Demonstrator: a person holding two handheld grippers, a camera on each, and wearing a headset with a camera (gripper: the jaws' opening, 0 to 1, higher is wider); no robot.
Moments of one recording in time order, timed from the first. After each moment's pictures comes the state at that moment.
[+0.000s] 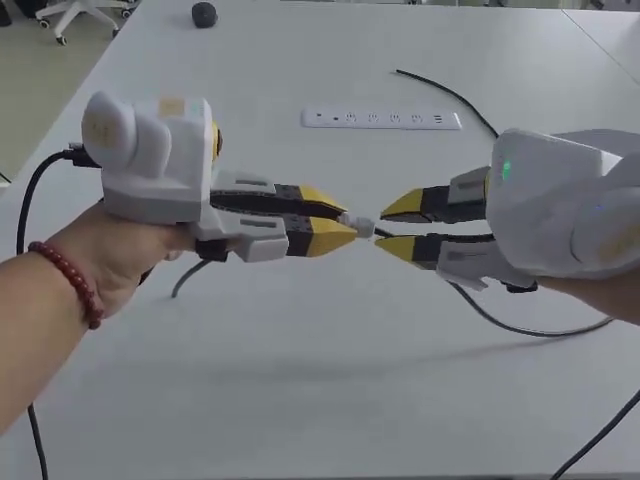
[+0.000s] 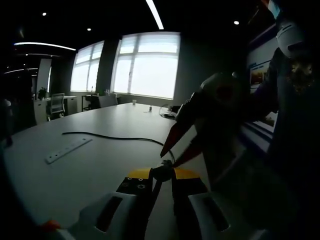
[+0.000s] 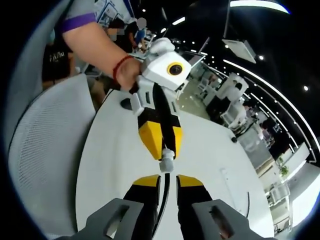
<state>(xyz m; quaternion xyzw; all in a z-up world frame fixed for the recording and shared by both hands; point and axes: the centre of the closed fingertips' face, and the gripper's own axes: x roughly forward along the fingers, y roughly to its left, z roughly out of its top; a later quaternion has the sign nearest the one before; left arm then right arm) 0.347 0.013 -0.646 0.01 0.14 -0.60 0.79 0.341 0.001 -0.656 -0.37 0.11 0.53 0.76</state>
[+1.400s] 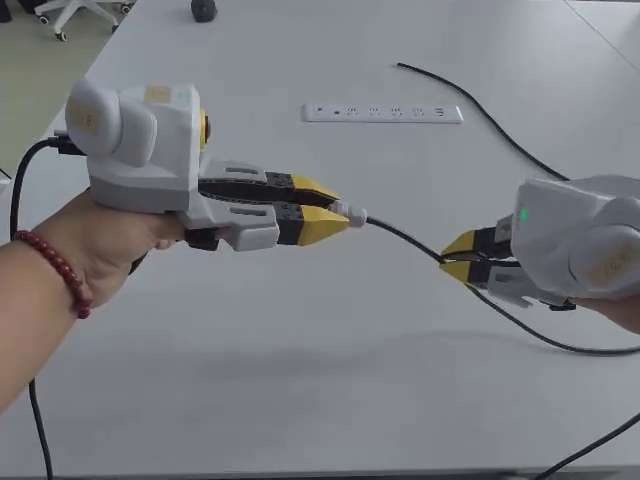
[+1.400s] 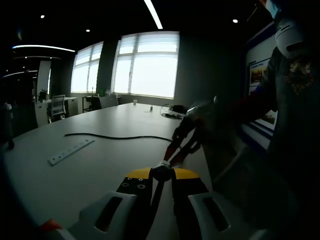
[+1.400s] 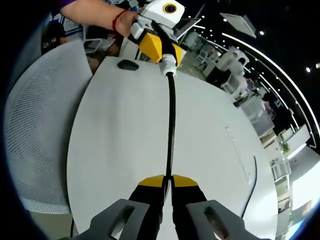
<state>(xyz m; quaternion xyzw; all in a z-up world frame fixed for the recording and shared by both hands) 0.351 0.022 -0.644 0.02 0.14 -0.60 0.79 0.361 -0.086 -0.743 -0.41 0.22 0.47 0.74</state>
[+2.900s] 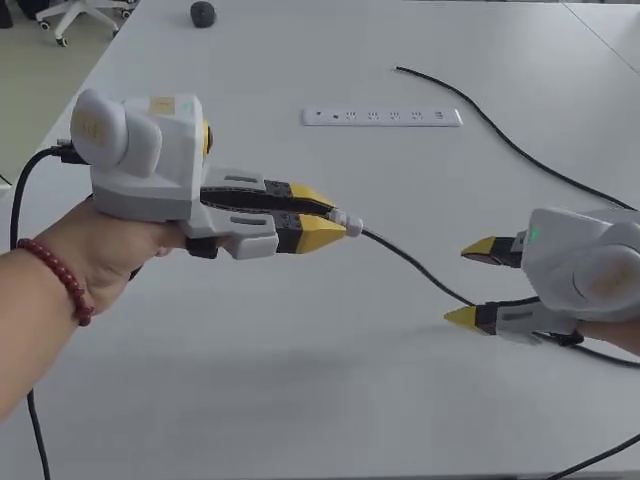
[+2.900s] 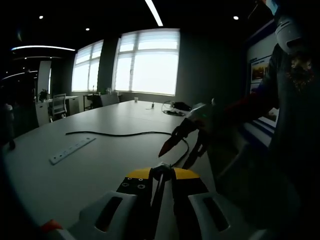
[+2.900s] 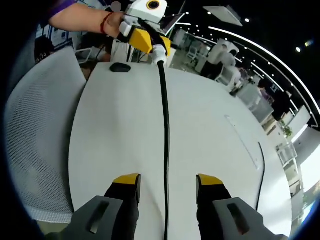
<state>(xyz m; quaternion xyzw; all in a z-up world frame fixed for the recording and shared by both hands) 0.353 0.021 -0.650 0.04 0.14 -0.59 0.79 0.355 -0.086 -0.745 -0.35 0.23 0.47 0.78</state>
